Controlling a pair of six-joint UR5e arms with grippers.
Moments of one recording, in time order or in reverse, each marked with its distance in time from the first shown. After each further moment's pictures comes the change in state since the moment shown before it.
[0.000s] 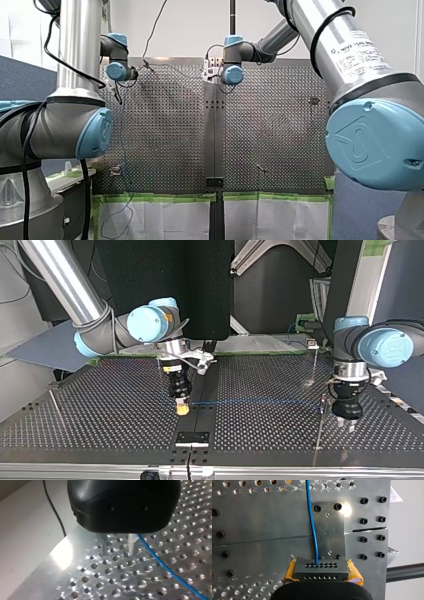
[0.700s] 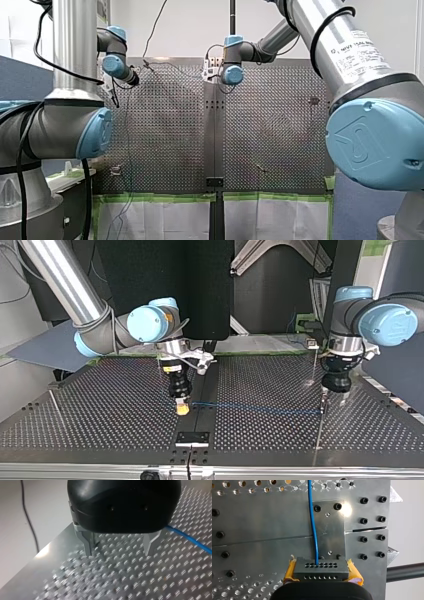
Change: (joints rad) left arm -0.009 0.133 -0.130 -0.189 0.048 0.016; right arm 0.000 0.000 0.000 0.000 0.000 0.003
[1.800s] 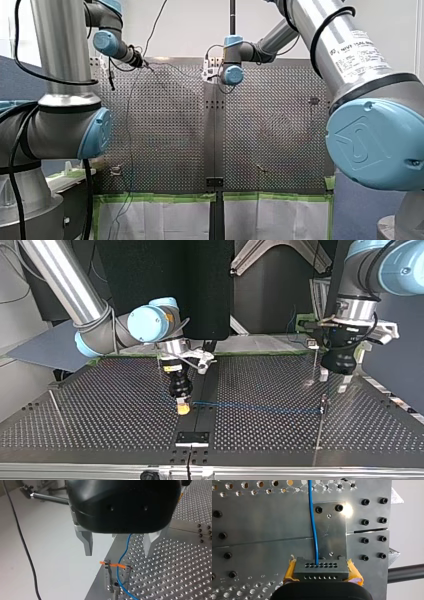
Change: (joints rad) left arm -0.019 0.251 -0.065 -0.110 0.095 0.159; right arm 0.002 0.000 0.000 0.004 -0.003 0.002
